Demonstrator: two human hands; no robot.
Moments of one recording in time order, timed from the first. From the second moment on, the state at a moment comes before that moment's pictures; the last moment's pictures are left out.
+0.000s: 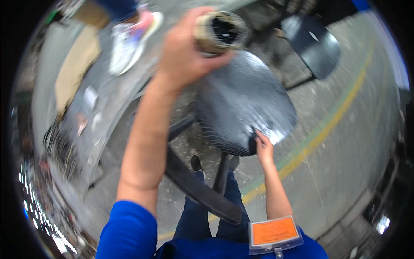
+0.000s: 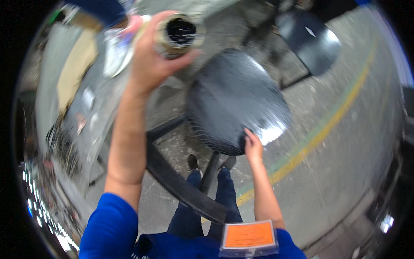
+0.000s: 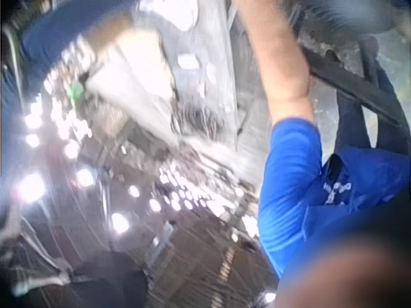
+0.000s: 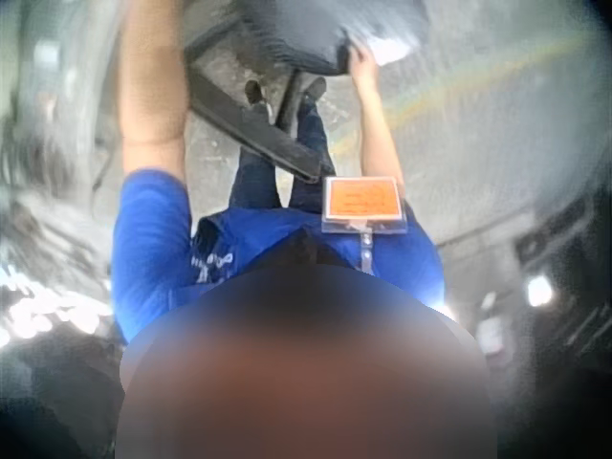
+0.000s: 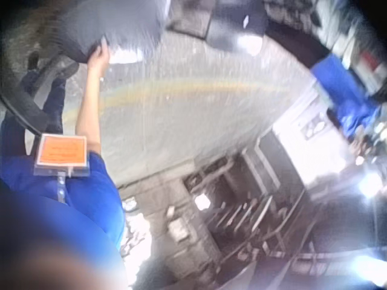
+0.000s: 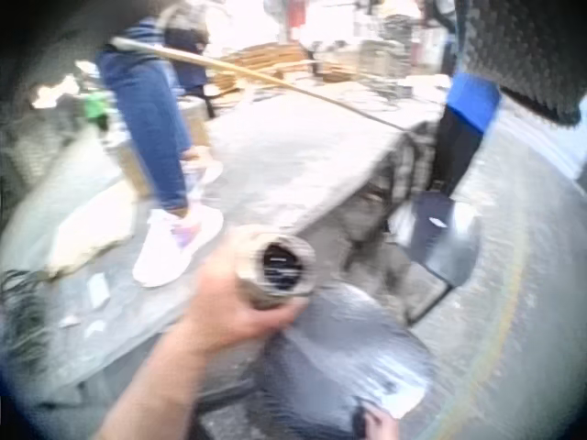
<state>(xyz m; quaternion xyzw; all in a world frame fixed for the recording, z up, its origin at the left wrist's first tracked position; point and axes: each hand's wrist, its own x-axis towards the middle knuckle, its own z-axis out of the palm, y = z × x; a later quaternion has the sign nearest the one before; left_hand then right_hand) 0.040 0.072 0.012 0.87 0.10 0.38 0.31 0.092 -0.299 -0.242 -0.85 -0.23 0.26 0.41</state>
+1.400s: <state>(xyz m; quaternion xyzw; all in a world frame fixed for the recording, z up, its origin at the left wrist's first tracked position) -0.129 -0.070 -0.028 0.92 0.31 0.16 0.16 -0.062 -0.520 -0.148 -0.89 -0.08 0.27 0.35</state>
